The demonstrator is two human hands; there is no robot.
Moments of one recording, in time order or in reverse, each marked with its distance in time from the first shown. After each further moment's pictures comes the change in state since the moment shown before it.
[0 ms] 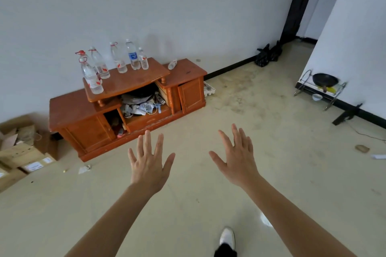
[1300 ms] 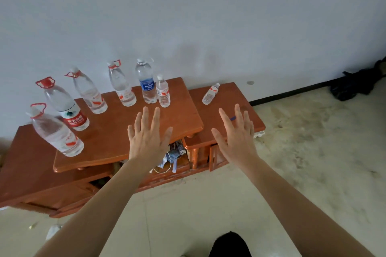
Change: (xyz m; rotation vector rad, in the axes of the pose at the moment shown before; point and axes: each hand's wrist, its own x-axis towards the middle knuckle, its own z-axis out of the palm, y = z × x) left_hand 0.917 -0.154 0.036 -0.173 0.091 -0.259; right_hand 0.974 -0.079 0.158 0.101 -0.090 -0.195
